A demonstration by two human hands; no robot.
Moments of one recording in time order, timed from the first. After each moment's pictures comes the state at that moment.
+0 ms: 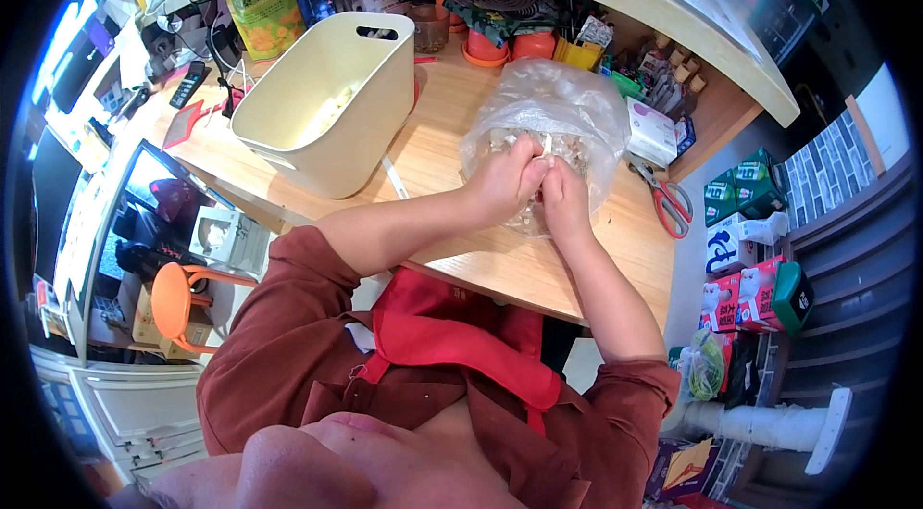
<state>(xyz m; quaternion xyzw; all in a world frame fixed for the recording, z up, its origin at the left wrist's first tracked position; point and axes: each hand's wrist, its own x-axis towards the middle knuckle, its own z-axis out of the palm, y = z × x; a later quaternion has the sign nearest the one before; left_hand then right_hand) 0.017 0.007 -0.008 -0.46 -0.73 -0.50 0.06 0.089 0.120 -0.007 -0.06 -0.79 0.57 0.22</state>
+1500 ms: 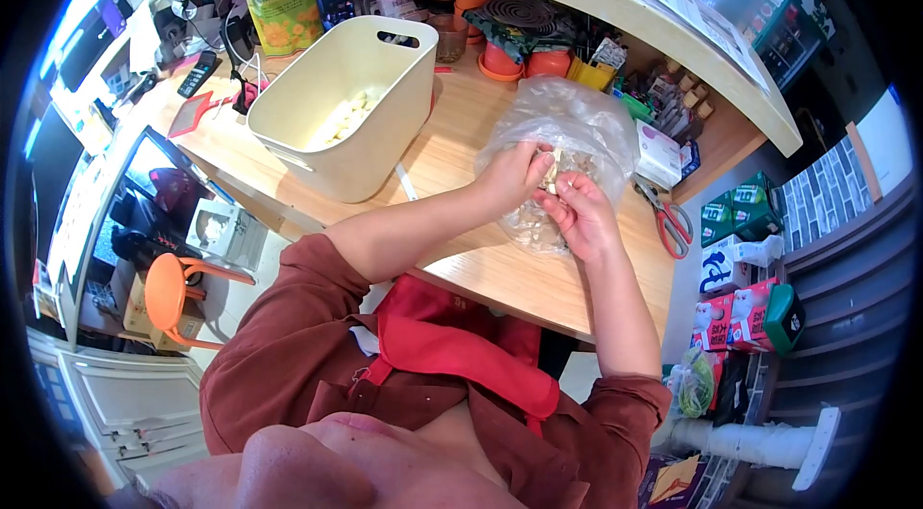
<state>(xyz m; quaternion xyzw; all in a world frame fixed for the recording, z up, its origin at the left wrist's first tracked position) -0.010 0.014 -0.017 -0.40 -0.73 -0.55 0.06 0.086 0.143 0.003 -0.05 -0.45 0.89 0.01</state>
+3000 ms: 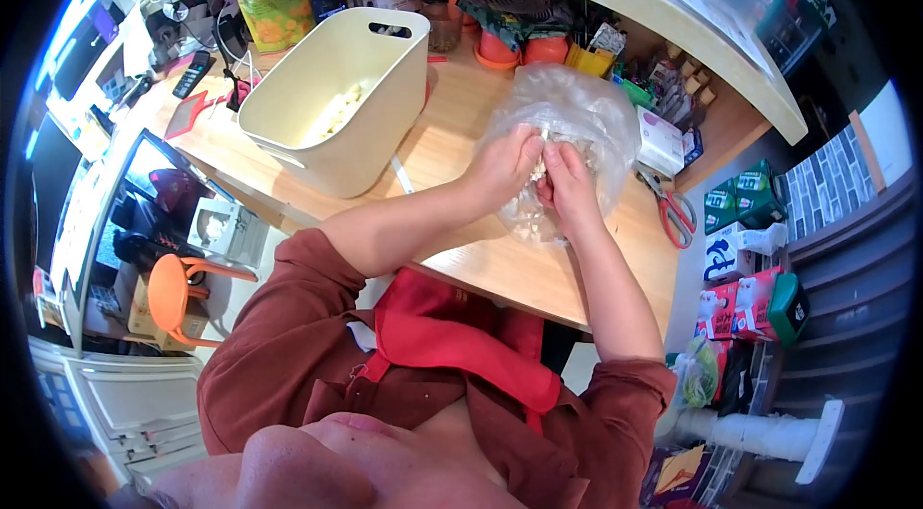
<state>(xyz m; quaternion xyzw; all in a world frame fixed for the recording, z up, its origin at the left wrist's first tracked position) -0.007 0.002 -0.007 -0.42 -0.72 -0.55 0.07 0.069 0.116 0.011 -0.10 -0.61 0.79 0.07</state>
